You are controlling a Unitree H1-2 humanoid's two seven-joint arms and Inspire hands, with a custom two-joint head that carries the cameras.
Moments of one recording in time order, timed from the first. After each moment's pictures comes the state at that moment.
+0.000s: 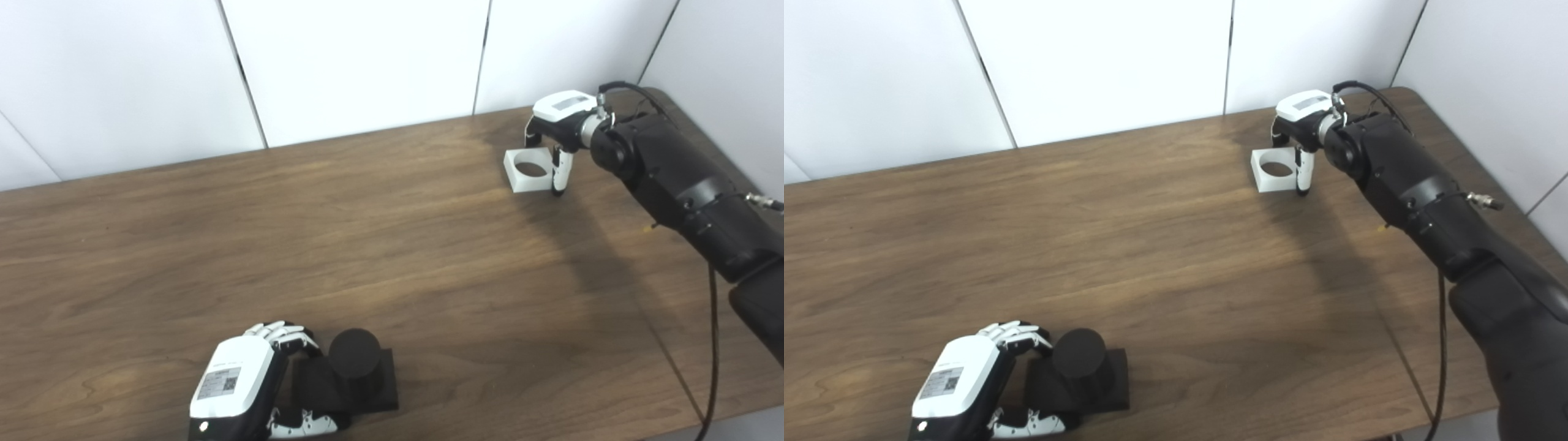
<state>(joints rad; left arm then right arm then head) 0.25 0.22 -0.33 -0.53 1.04 0.07 -0.38 -0.65 -0.71 0.40 0.39 -0.92 0.11 0.52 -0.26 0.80</state>
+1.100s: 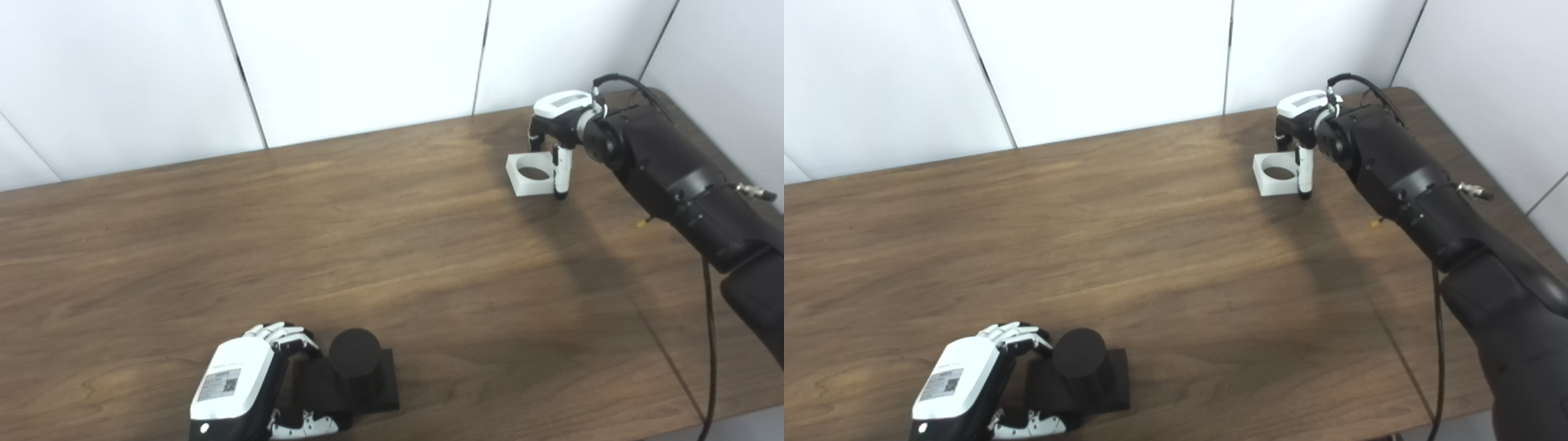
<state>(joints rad) 0.25 0.21 -0.32 -0.53 1.04 0.07 -0.38 -0.69 -0.70 0.42 0.39 -0.94 0.20 0.61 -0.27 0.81</state>
